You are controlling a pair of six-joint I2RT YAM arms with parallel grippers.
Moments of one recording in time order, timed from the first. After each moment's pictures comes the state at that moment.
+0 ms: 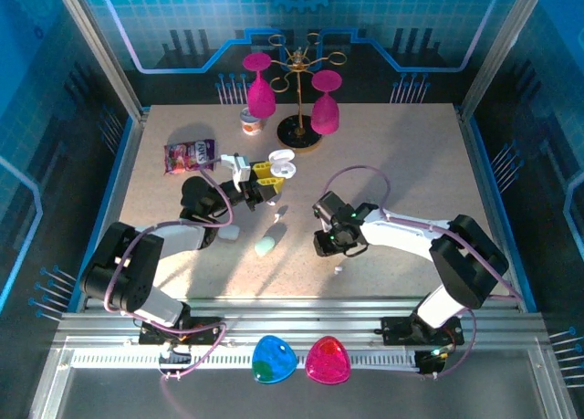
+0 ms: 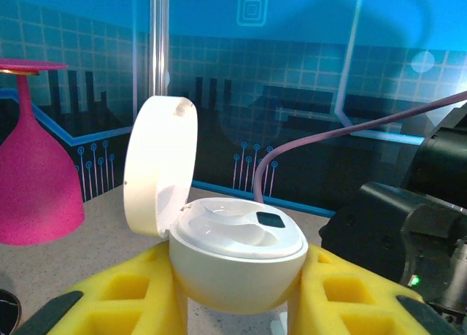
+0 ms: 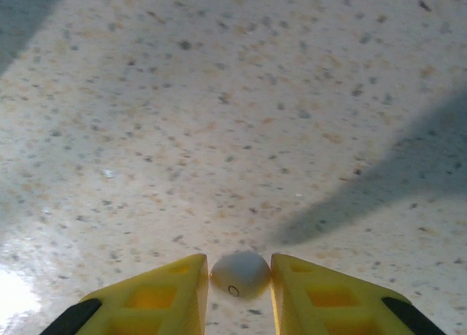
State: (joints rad) left arm -0.29 1.51 0.55 1.24 0.84 -0.29; right arm 0.75 1.58 0.88 -0.55 -0.07 0.46
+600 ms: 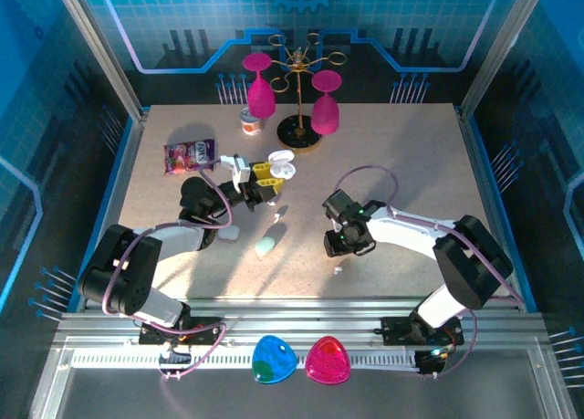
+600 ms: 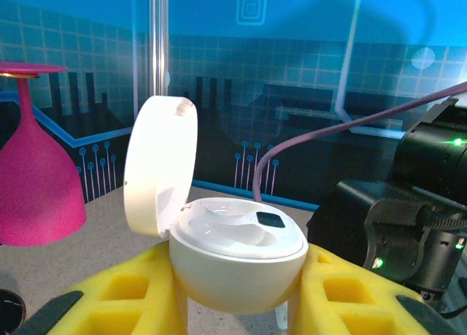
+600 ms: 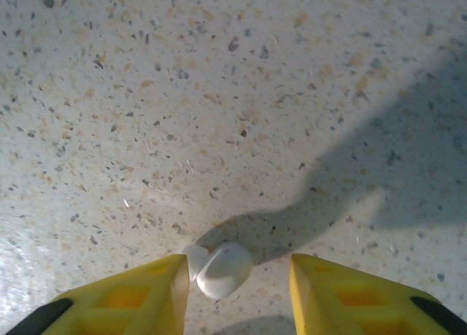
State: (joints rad) left arm -0.29 1.49 0.54 1.23 0.84 -0.27; right arm 0.69 1.54 0.85 -0.62 -0.04 0.45
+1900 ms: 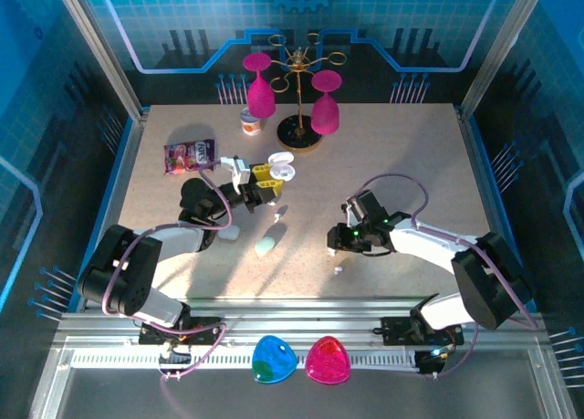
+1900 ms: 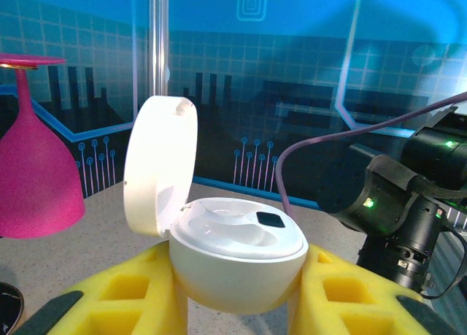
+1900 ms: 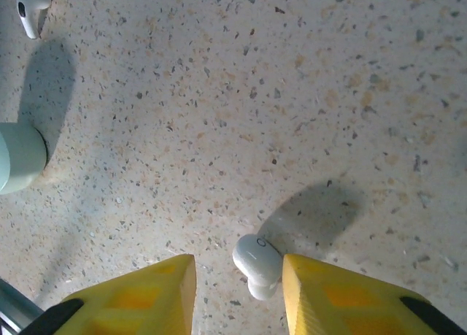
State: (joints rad) left arm -0.29 1.49 0.53 1.23 0.84 -0.27; right arm 0.54 1.42 0.66 -0.32 -0.31 0.61
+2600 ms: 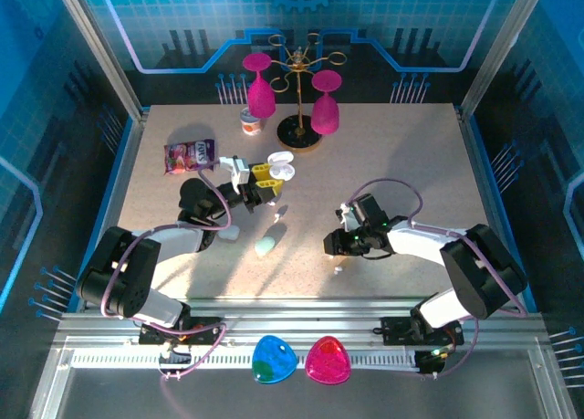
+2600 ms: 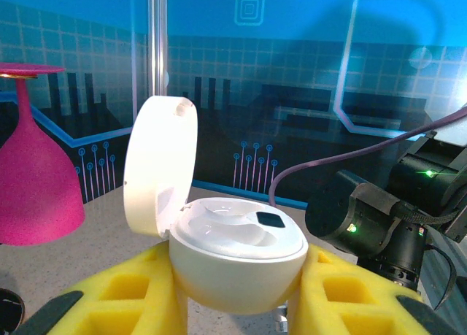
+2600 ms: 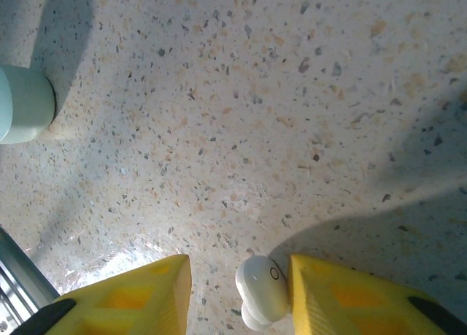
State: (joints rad) left arm -0.29 1.47 0.53 1.23 0.84 -0.27; right arm 0.52 1.48 0.60 -0.20 -0.45 0.49
